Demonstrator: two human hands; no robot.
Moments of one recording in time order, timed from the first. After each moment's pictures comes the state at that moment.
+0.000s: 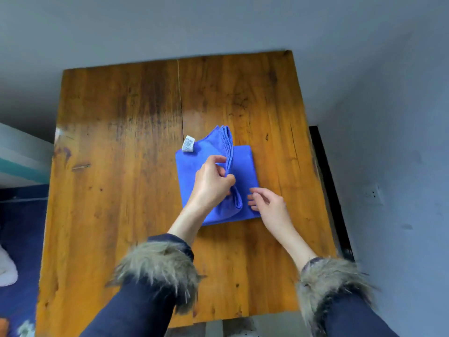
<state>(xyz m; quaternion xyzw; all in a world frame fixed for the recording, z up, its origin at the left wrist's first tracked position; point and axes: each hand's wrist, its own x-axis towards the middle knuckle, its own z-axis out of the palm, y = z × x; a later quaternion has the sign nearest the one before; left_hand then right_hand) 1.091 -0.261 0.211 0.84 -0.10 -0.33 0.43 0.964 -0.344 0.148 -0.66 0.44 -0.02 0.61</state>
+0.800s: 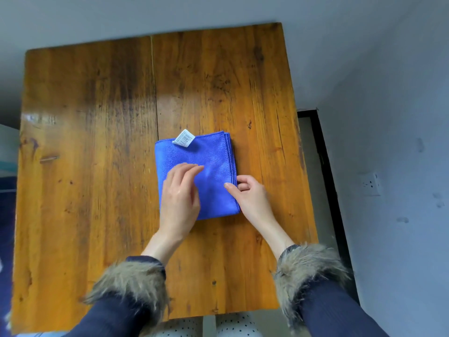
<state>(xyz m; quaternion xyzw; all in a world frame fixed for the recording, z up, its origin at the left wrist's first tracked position) 1.057 -0.234 0.150 0.89 -0.33 -0.04 0.30 0.972 -0.366 0.139 -0.67 0.46 0.03 0.58</state>
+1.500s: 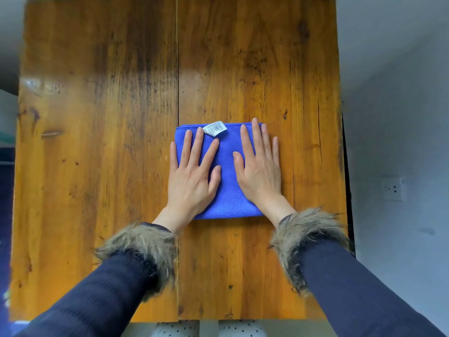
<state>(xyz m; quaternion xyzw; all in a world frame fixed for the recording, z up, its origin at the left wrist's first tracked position) 1.099 -0.221 0.098 0.92 -0.37 -0.04 0.10 1.033 -0.362 0.092 -0.95 0.22 -0.03 0.19</state>
